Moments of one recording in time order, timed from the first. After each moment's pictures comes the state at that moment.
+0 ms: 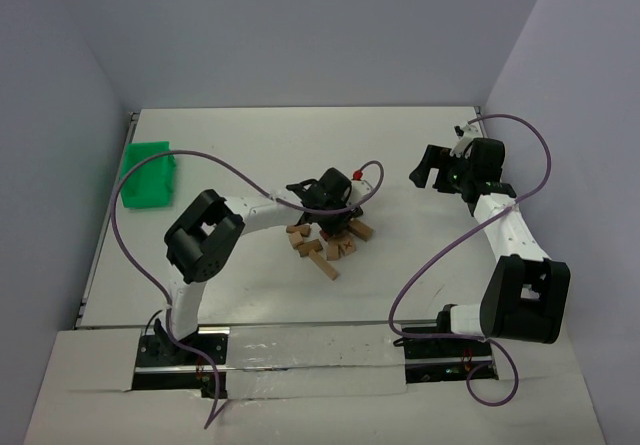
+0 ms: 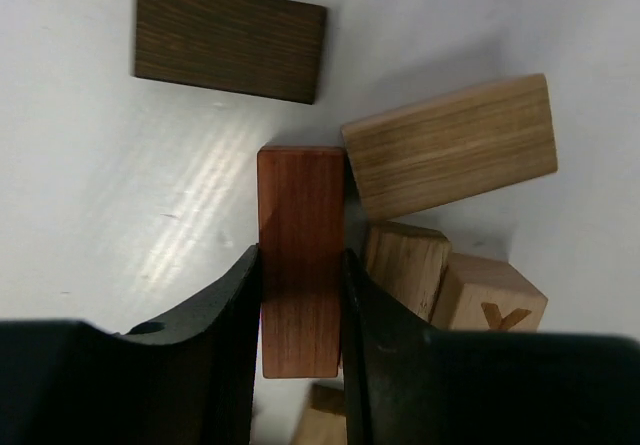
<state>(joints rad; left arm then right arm) -0.88 2.05 1.40 -0.29 0.05 0.10 -0.16 1.32 0.90 -0.23 -0.41 0.14</state>
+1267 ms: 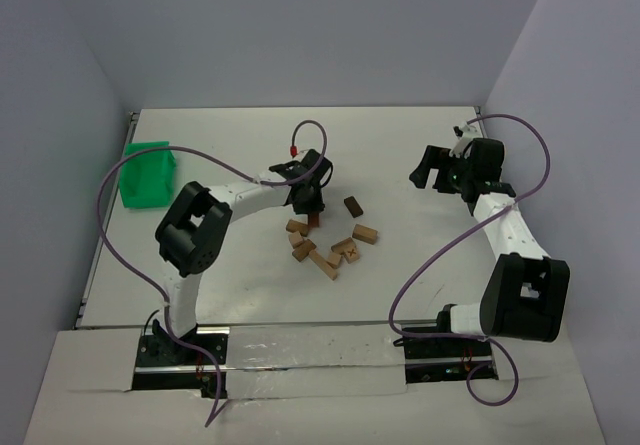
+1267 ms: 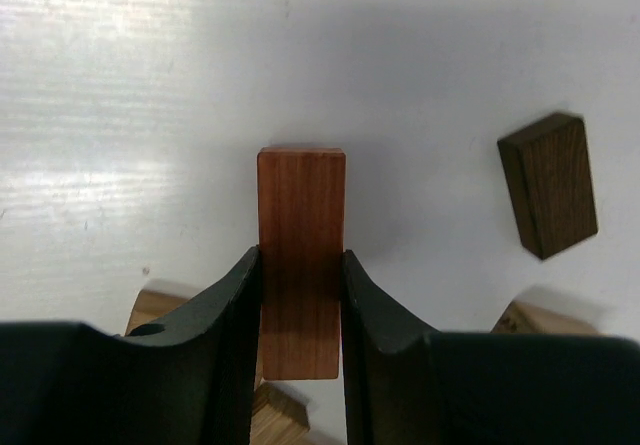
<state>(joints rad) -0.76 2.03 1.45 -0.48 -0.21 -0.74 -0.16 1.33 0.90 -0.23 -0.41 0.12</state>
